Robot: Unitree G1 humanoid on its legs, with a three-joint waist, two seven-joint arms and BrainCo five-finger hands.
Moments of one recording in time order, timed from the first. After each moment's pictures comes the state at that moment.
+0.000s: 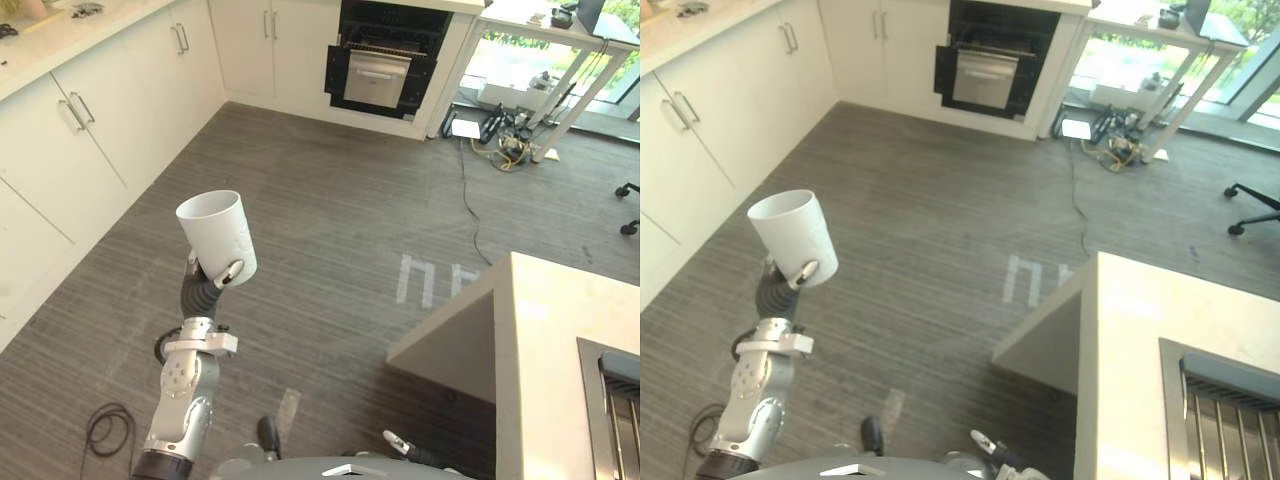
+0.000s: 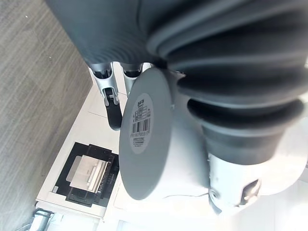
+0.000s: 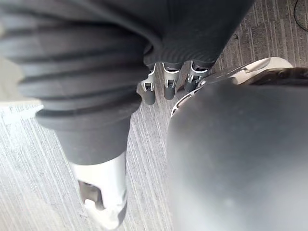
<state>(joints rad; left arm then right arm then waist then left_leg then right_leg) 0.11 0.16 -0.14 0.01 -0.45 -0.38 0.05 0.11 -0.14 -0.17 1.04 0.43 0.15 0.28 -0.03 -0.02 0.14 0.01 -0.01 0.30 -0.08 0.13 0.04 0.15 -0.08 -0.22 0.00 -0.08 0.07</state>
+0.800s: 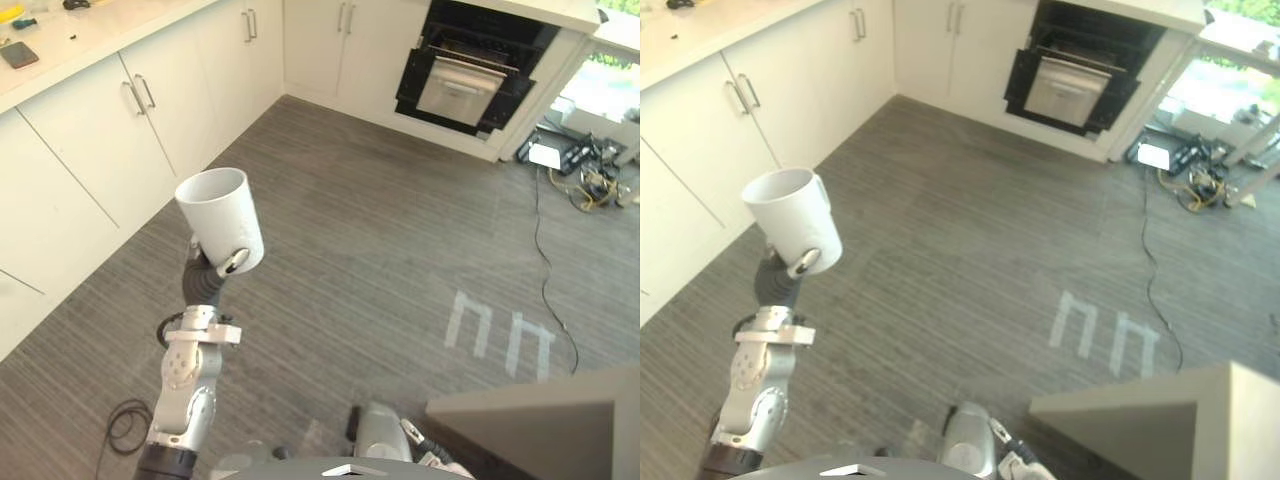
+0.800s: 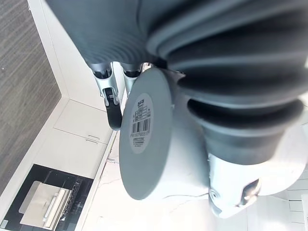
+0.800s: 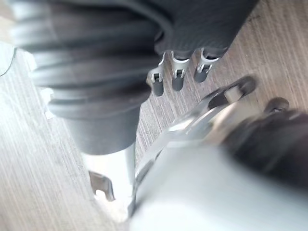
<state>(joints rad) 0.03 0.12 -0.18 -0.07 -0.43 -0.37 0.00 0.15 -0.08 -0.35 0.96 0.53 0.14 0.10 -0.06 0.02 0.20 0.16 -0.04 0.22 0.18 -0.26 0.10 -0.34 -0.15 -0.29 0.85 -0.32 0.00</state>
